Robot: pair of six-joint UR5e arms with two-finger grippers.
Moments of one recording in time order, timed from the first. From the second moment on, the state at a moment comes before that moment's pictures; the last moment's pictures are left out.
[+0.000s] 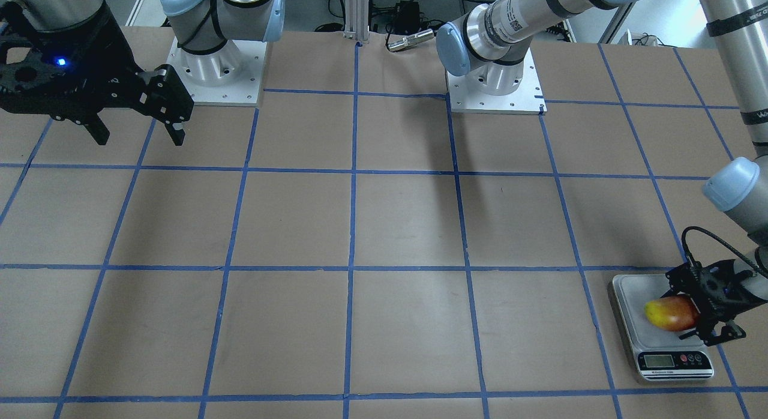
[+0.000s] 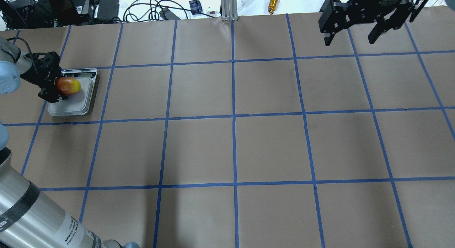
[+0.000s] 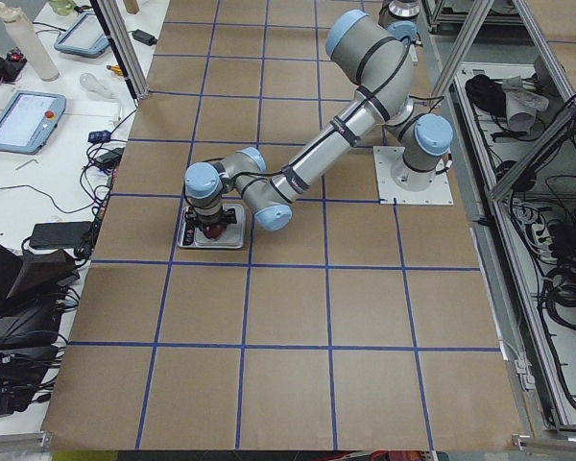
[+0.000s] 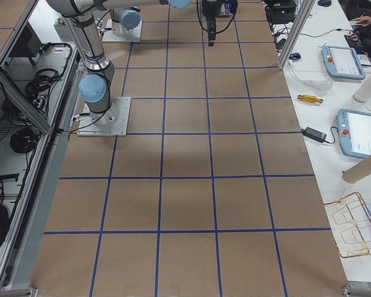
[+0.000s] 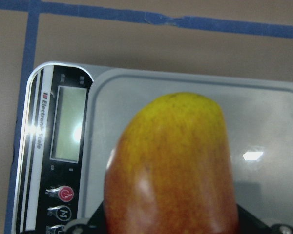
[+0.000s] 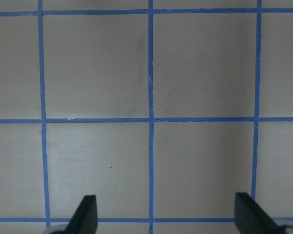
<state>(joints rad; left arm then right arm) -0.98 -2.20 -1.48 -1.02 1.42 2.01 1.54 -1.53 1.41 -1.53 -1.56 -0.04</state>
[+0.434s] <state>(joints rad) -1.00 -2.08 -1.48 -1.06 1.44 1.91 1.54 -1.52 1.41 -1.53 -1.56 -0.04</state>
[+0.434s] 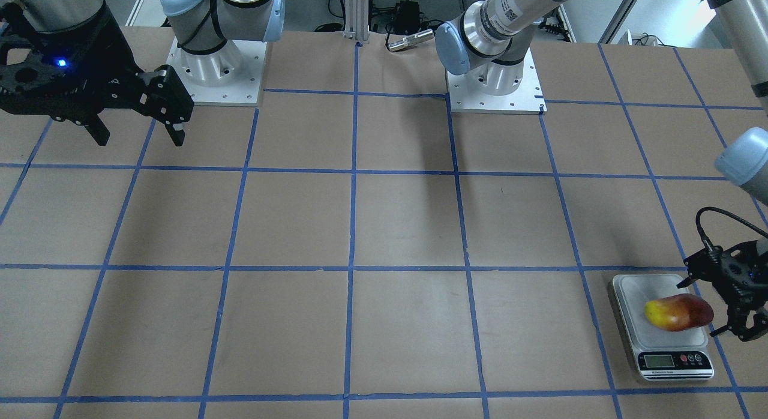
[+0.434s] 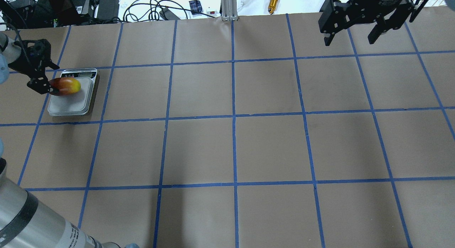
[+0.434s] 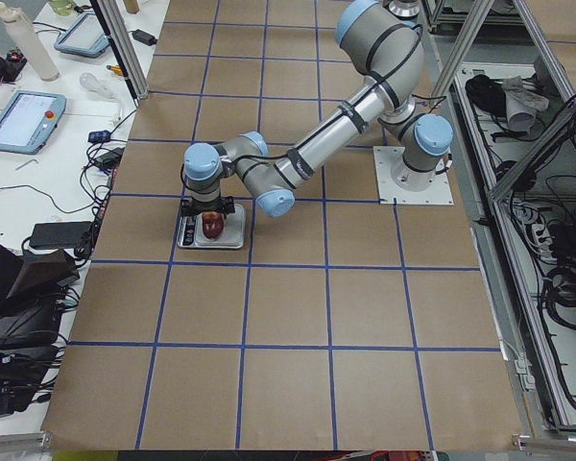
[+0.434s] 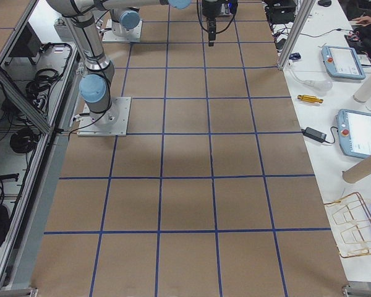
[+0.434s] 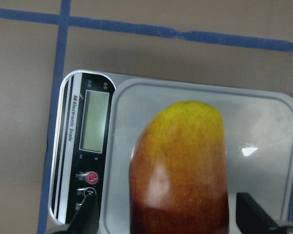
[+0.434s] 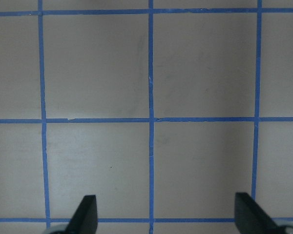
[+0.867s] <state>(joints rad) -1.00 -1.85 -1.48 -1.30 1.44 1.70 1.54 -1.53 1.41 -1.53 -1.56 -0.04</state>
